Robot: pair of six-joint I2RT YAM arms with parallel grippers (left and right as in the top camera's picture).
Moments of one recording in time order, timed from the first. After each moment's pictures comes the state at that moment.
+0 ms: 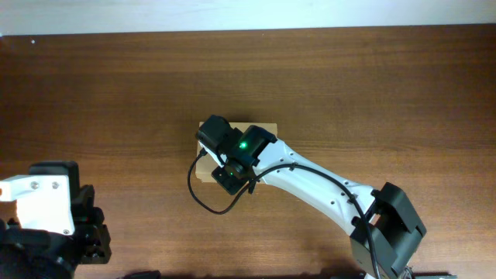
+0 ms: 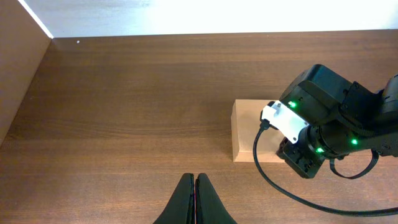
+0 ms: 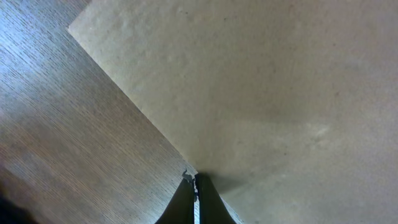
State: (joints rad) left arm 0.10 0.93 1.92 -1.61 0.10 0.07; right arm 0.87 1.91 1.56 -0.99 -0.03 0.08
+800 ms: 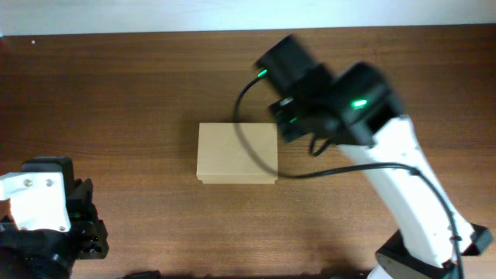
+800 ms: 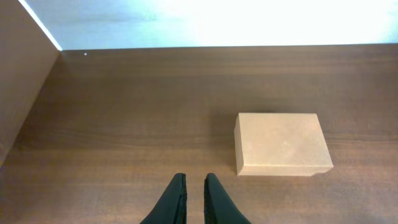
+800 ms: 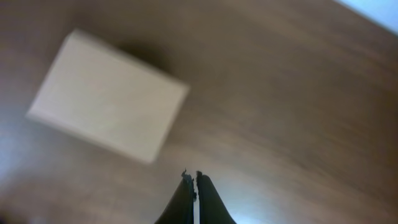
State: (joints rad) left arm 0.10 0.92 1.92 -1.56 0.08 0.06; right arm 0.69 1.80 2.36 -1.69 0.30 0.22
